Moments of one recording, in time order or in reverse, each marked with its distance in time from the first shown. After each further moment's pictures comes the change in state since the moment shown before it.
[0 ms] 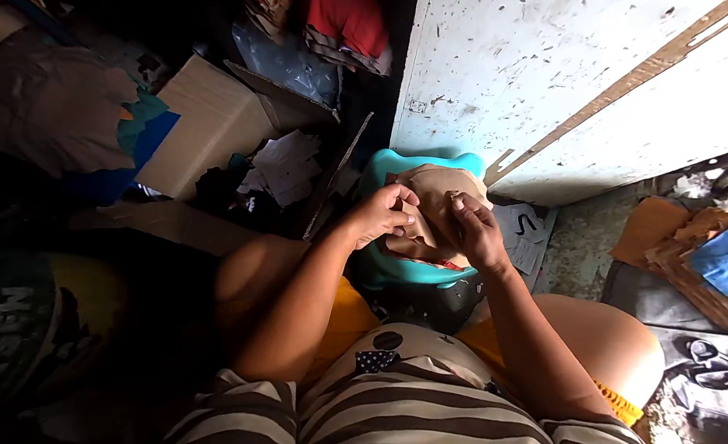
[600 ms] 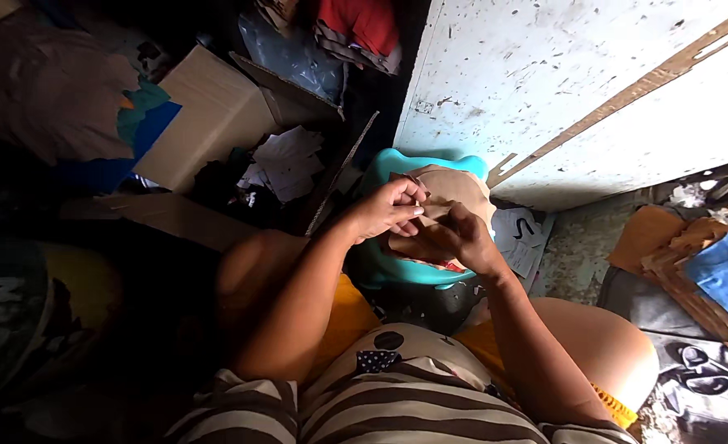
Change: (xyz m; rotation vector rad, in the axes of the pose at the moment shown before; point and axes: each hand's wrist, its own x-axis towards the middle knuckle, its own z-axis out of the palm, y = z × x) left_hand -0.004 0.009 -0.007 0.057 -0.041 0.057; right_hand -0.002 -0.004 0.005 -0.449 -0.178 -0.078
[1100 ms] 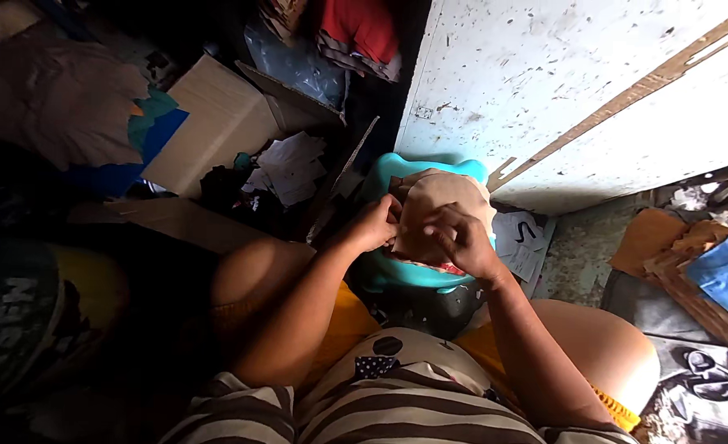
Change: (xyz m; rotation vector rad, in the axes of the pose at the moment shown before) left_hand 0.001 -0.031 0.004 0.381 0.173 -0.177; right_hand 0.005 -0.012 0.002 -0.307 -0.006 -0.228
